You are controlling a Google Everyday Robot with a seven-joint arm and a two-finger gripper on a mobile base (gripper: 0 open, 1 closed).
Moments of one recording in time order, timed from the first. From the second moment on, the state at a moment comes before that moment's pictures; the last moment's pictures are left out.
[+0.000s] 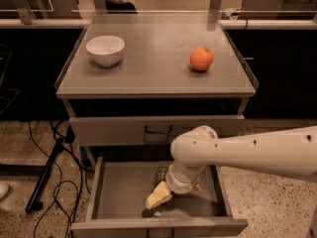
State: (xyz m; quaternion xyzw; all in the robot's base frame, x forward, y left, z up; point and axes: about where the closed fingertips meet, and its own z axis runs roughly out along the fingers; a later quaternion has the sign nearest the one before) arm 0.431 -0.057 0.518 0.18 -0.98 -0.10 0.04
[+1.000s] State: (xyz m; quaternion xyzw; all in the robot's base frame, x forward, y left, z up) arm 0.454 -0.028 0.484 0.09 -0.98 -0.14 0.02
